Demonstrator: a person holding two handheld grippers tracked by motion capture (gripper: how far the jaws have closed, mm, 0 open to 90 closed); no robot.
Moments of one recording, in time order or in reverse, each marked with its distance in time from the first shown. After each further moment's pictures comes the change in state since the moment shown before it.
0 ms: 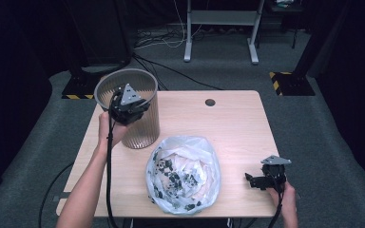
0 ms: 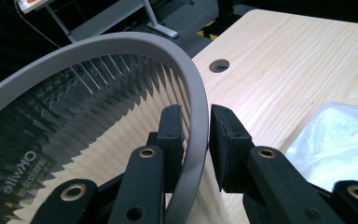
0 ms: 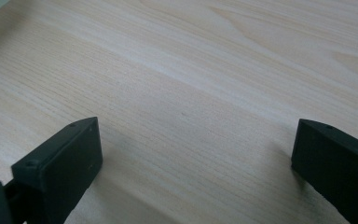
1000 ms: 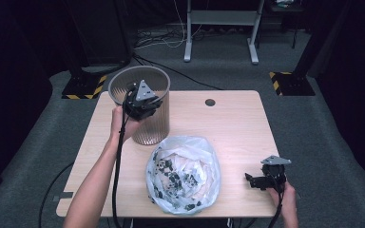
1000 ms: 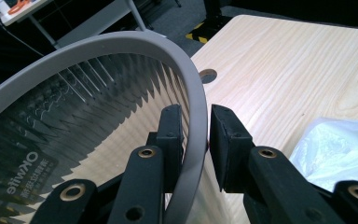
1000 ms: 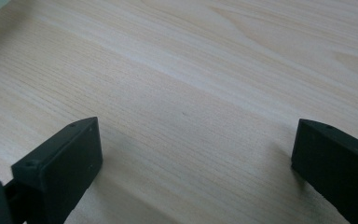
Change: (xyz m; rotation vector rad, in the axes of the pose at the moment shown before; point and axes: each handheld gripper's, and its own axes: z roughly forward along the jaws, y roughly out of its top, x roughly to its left) left arm -0.013 0.023 0.028 -0.003 -0.044 0.046; right arm 0.000 0.000 0.000 -0.001 0.003 -0.003
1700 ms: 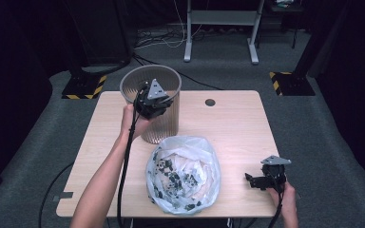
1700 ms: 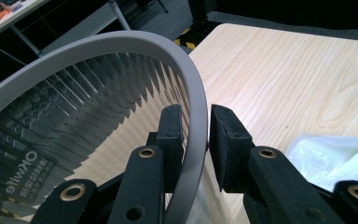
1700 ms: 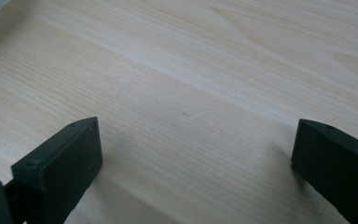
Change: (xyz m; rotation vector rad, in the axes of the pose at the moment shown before) left arm -0.016 0.018 0.018 -0.017 -0.051 0.029; right arm 0.000 0.000 0.000 -0.002 -0.002 -0.002
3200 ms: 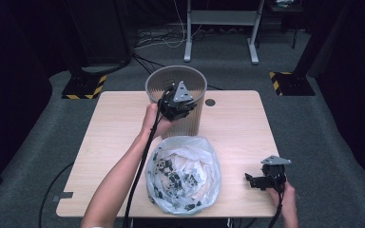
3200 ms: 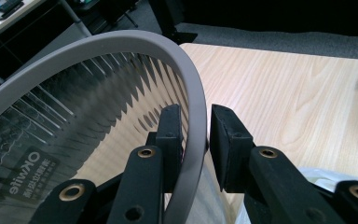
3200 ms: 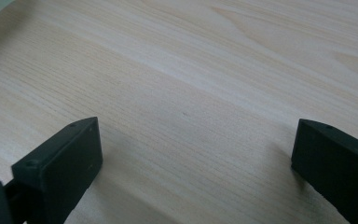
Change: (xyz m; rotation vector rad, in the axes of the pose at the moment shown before) left arm -0.041 0.037 0.031 -0.032 -0.100 0.092; right arm 0.000 0.000 0.000 0.001 0.003 -0.001
